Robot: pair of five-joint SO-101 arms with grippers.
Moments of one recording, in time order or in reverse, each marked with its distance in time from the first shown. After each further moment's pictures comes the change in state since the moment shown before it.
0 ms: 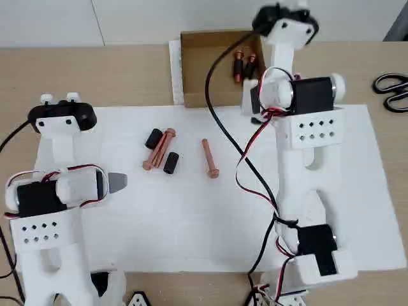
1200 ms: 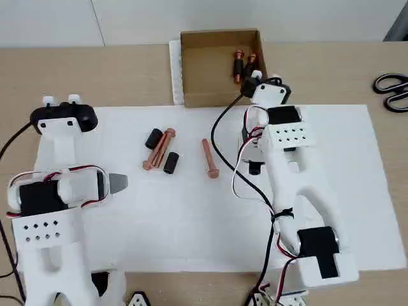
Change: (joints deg) left arm 0.0 0.0 2.0 -1.4 0.0; right arm 0.2 -0.6 39.9 -22.1 2.6
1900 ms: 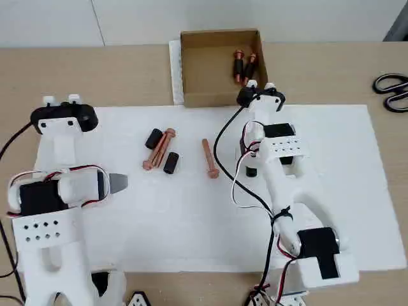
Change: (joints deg) left arm 0.0 0.0 0.0 -0.1 0.0; right arm 0.1 0.0 12.1 -17.1 2.3
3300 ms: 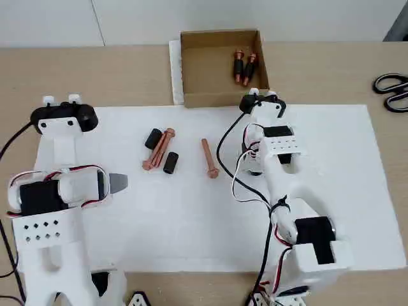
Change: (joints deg) left arm 0.0 0.0 0.0 0.0 0.0; right arm 0.5 5.0 0.4 -1.7 0.3
